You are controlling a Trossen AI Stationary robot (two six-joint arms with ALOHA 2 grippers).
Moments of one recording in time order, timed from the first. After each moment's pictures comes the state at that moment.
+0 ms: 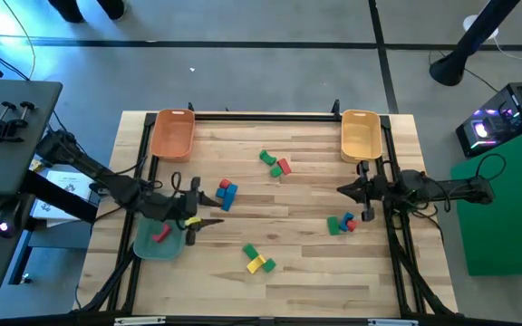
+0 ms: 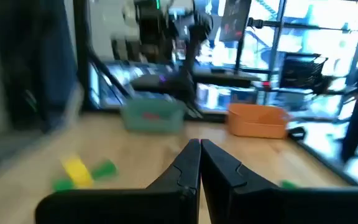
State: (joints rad) left arm -0.50 0.98 0.61 0.03 -0.50 -0.10; right arm 0.09 0.02 0.01 0.12 0.07 -0.02
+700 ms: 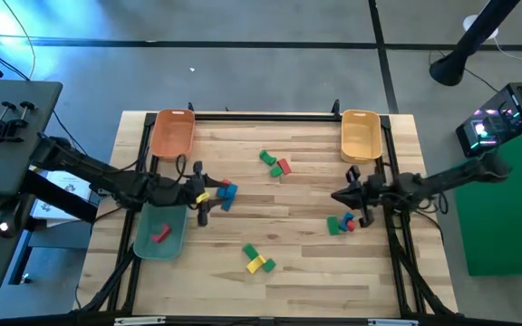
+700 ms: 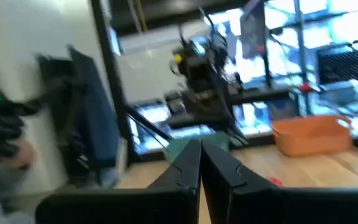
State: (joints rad) left arm -0.29 0.98 0.54 0.14 -0.48 -0.02; right arm 0.25 0.54 0.05 0.68 0.17 0.15
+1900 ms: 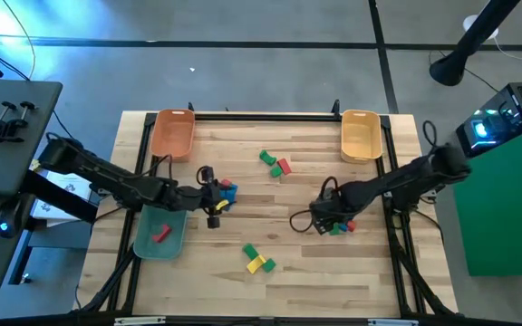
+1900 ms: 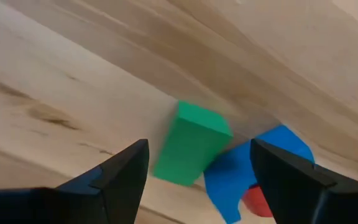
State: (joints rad) left arm -0.27 1.20 0.54 0.14 -0.51 0.01; right arm 0.22 1.53 0.84 -0.87 -0.04 1.27
